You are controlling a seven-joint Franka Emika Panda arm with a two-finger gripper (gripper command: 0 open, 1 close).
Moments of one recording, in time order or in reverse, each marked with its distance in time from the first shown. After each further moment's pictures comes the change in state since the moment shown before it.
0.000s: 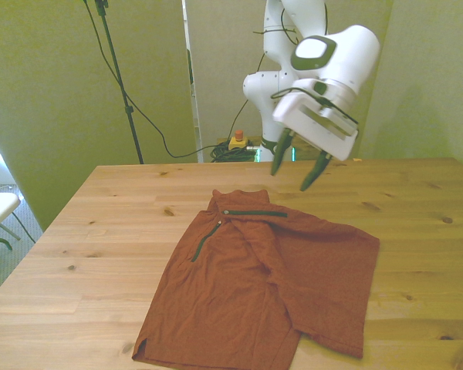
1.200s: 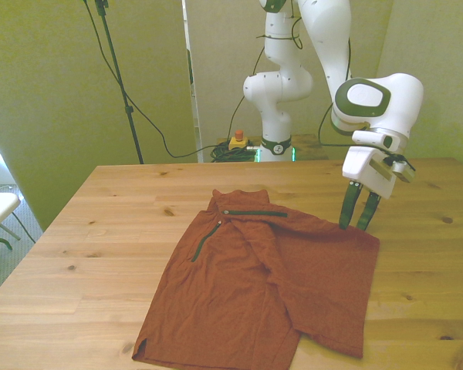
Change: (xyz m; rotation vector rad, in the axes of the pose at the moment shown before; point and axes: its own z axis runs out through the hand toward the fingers) arm -0.031 -0.111 0.045 0.114 0.007 -0.222
